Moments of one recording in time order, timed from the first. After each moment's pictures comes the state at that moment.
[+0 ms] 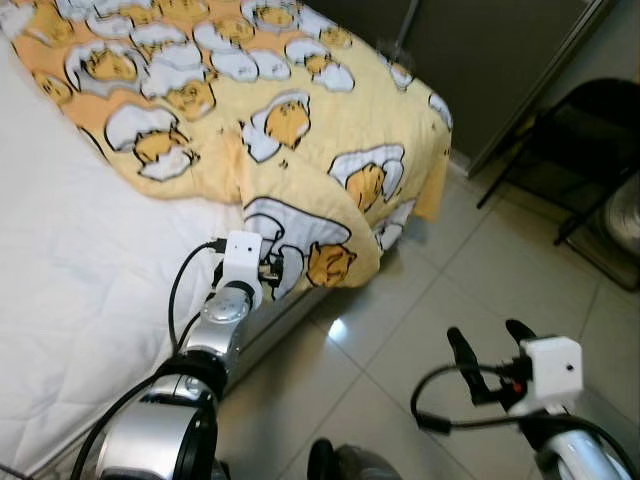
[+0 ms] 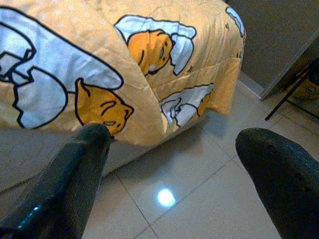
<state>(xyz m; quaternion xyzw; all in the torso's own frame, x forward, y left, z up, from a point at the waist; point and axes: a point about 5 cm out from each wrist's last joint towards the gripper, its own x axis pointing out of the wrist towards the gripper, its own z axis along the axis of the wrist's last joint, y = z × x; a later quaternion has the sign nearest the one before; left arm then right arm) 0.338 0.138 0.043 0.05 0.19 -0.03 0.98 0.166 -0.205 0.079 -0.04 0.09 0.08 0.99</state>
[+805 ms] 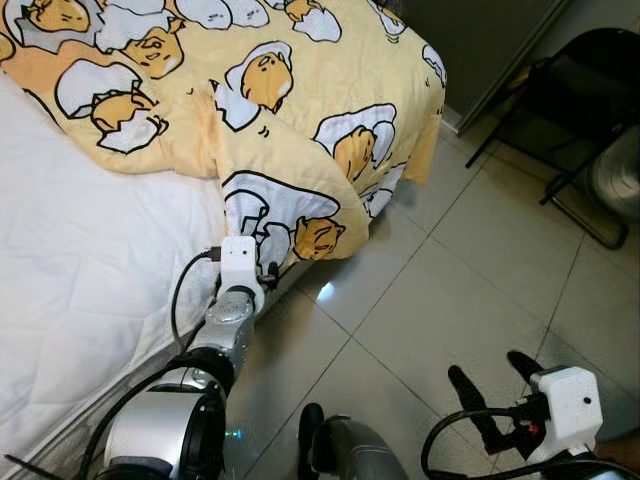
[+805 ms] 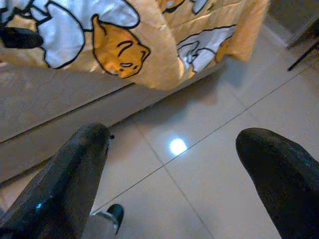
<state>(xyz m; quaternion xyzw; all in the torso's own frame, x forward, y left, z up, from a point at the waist) 0.338 0.131 0.038 -0.02 0.22 0.01 0.98 0.131 -0.204 0.089 -0.03 0.15 0.14 0.98</state>
